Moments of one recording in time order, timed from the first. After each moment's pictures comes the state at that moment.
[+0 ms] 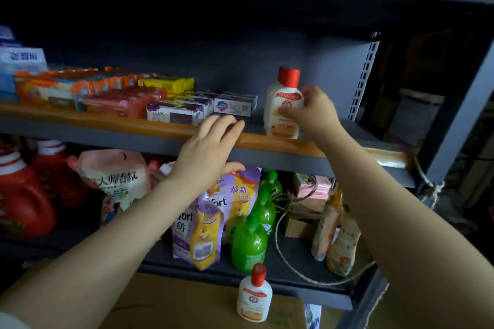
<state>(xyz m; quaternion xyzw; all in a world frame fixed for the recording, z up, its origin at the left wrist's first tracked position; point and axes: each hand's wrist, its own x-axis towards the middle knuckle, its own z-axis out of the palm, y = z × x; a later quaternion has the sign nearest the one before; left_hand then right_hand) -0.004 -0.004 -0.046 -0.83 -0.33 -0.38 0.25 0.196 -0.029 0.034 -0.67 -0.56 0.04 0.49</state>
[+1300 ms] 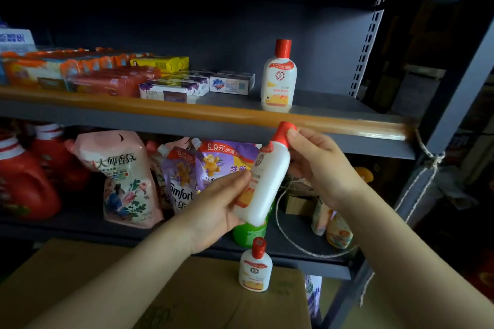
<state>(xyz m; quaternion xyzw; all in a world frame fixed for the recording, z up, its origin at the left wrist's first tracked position) 0.004 -0.097 -0.091 -0.49 -0.14 -0.36 -0.79 0.179 -0.116 -0.047 -0.43 -0.57 0.39 0.58</state>
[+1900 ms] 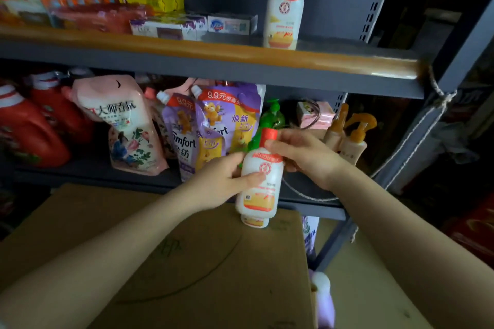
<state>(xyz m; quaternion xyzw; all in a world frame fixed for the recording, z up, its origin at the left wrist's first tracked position) -0.004 -0.103 -0.144 -0.75 -0.36 -0.25 -0.49 0.180 -0.129 -0.113 -0.53 -0.57 0.46 0.42</state>
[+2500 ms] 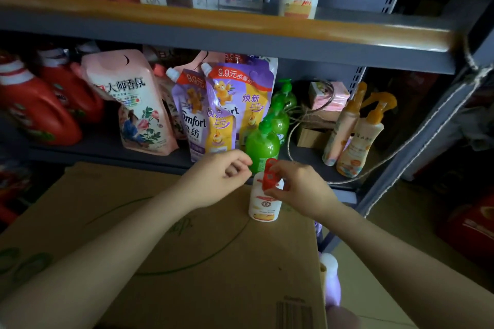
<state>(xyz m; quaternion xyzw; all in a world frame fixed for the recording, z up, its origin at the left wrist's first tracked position) -0.030 -0.105 -0.178 -0.83 -0.37 -0.27 -0.30 0.166 -0.154 -0.201 -0.60 -0.75 0.11 0.26</state>
